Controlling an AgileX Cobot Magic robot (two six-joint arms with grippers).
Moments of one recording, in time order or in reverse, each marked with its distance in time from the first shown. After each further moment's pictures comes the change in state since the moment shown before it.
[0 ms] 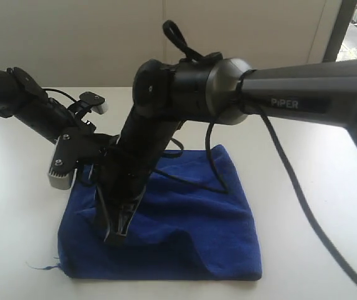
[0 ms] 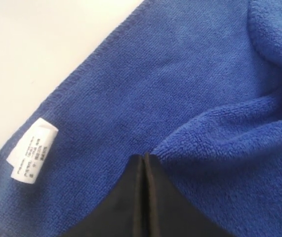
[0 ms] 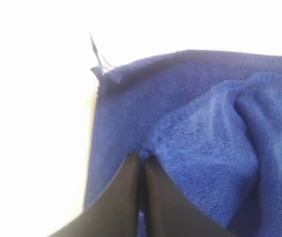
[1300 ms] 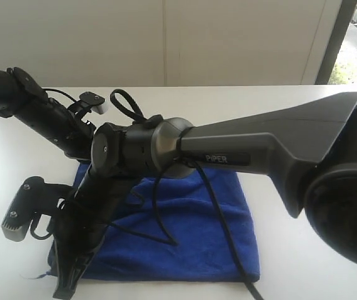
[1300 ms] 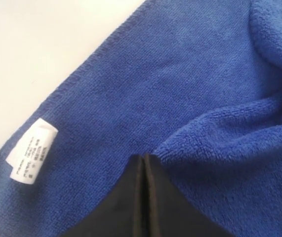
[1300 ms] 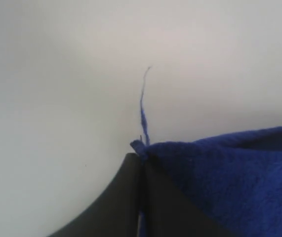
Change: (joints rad) left arm 0.000 0.000 0.000 0.000 -0.002 0.000; right arm 0.136 0.147 0.000 0.154 -0.154 0.014
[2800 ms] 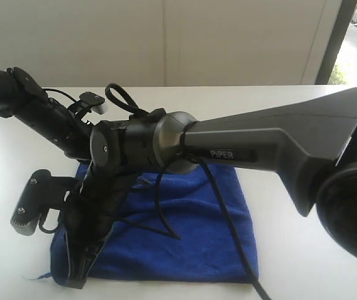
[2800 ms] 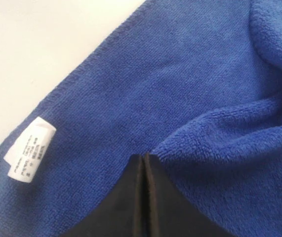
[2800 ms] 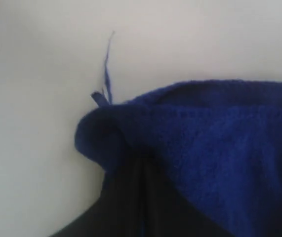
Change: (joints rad) left arm 0.000 0.000 0.000 0.000 0.000 0.000; right arm 0.000 -0.021 0.000 -0.200 -0.038 0.151
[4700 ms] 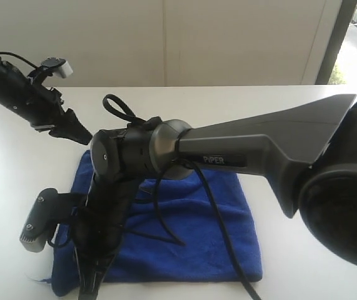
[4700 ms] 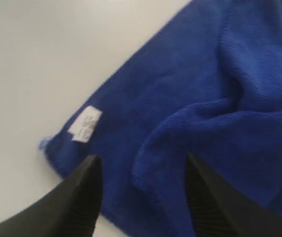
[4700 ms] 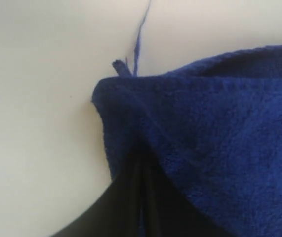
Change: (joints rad) left arm 0.137 -0.103 -0.070 -0.029 0.232 0.002; right arm 0.000 0.041 -0.003 -0.031 0.138 -0.001
